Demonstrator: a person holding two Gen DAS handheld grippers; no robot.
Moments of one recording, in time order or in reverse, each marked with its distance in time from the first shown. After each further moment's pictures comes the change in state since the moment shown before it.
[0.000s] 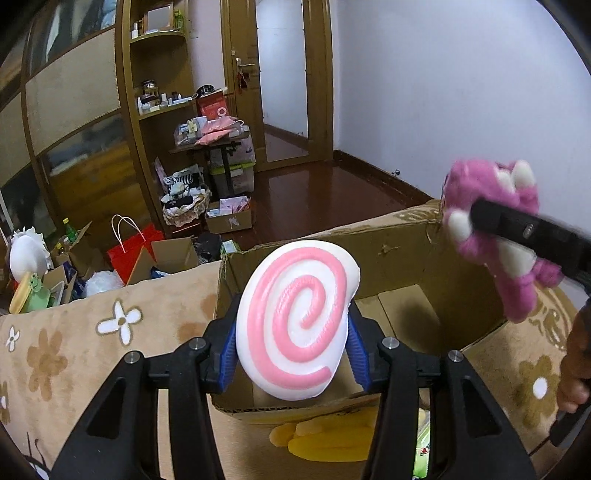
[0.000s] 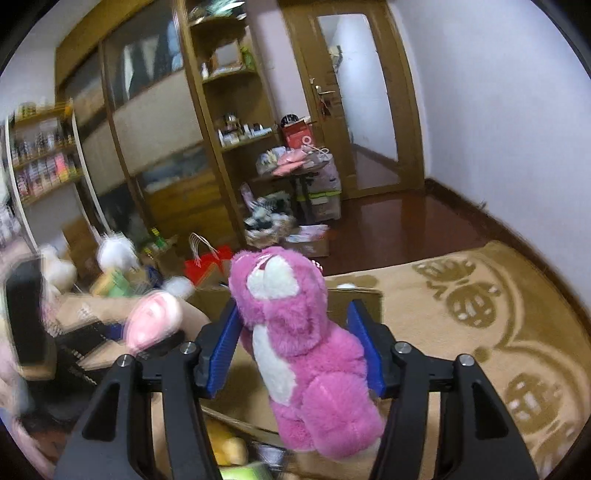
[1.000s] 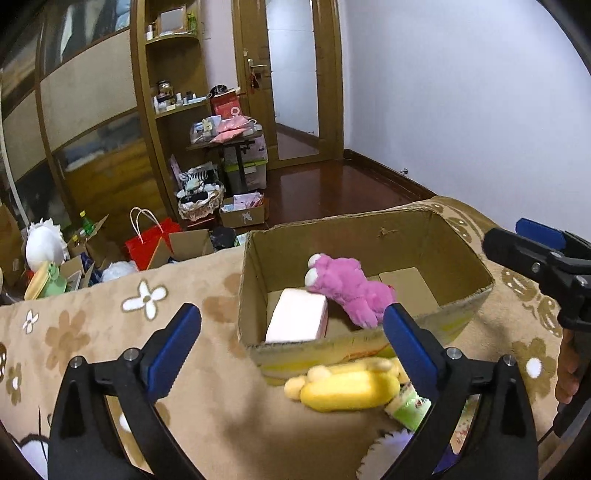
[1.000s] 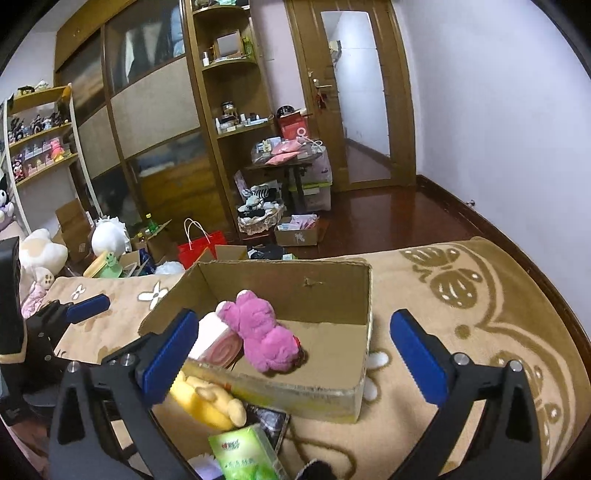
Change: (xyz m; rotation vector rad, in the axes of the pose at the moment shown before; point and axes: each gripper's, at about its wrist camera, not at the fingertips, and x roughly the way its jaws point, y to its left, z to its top) left arm -0.054 0.007 -0.023 -0.025 0.002 0.042; right arm -0.028 0.016 -0.020 -0.061 0.043 -0.079
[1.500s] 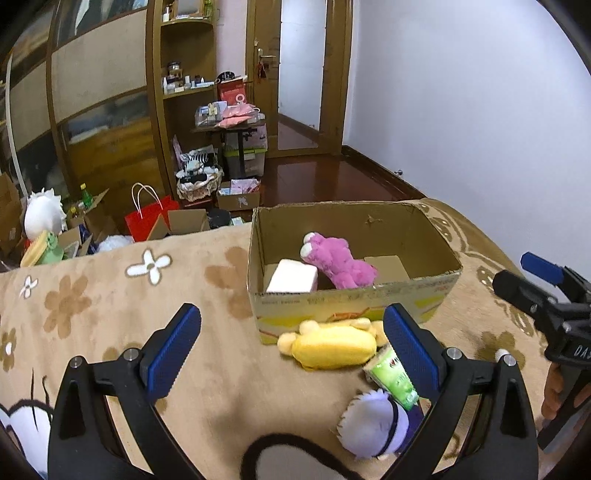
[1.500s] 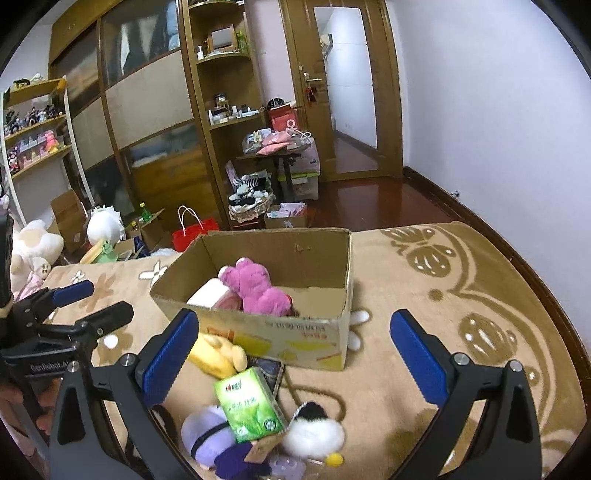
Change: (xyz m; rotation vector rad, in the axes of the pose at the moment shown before) left arm -0.047 0.014 -0.019 -0.083 0.044 -0.050; right arm -0.049 0.006 -0.027 -0.010 0.044 -0.055
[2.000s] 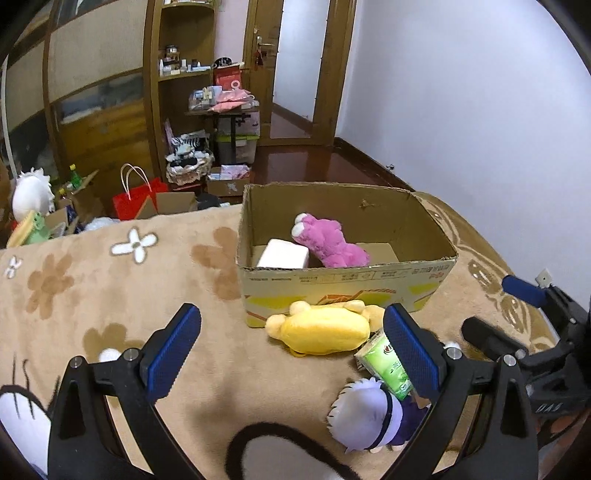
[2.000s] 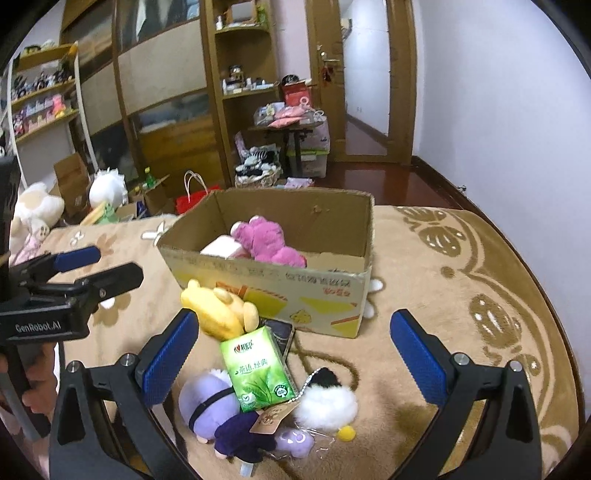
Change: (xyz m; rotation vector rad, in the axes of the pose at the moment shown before) left arm 0.015 0.003 -0.014 -0.042 0.037 -0.062; right arm 0.013 0.024 -0.030 -0.091 0.091 -0.001
